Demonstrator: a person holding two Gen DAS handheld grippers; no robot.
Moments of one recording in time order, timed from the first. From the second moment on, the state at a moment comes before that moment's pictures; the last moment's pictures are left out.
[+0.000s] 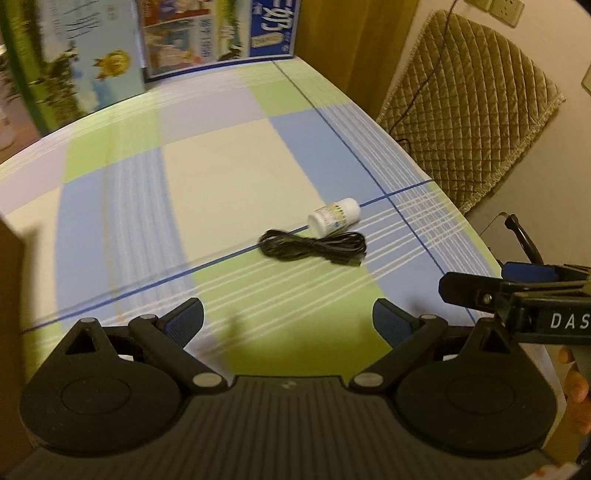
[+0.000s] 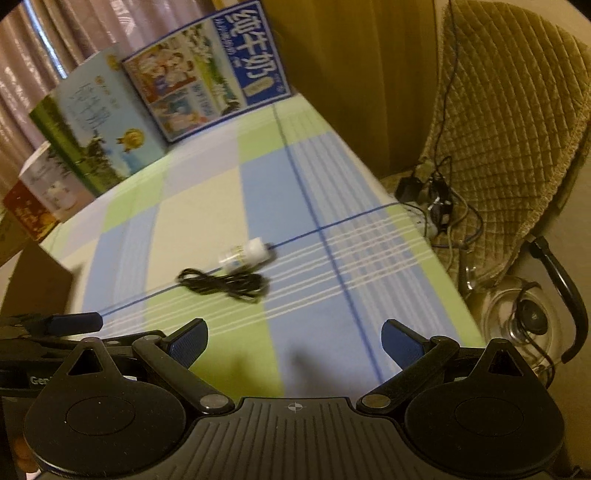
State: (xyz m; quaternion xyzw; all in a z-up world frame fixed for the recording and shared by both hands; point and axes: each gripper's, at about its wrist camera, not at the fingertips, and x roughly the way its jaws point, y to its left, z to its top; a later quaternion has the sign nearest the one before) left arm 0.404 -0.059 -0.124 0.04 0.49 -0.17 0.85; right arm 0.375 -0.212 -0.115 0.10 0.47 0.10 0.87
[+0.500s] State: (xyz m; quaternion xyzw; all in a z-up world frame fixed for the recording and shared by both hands) left arm 0.443 -0.094 -0.162 0.04 0.49 -0.19 0.85; right arm 0.420 -0.245 -0.142 0.10 0.49 0.07 0.86
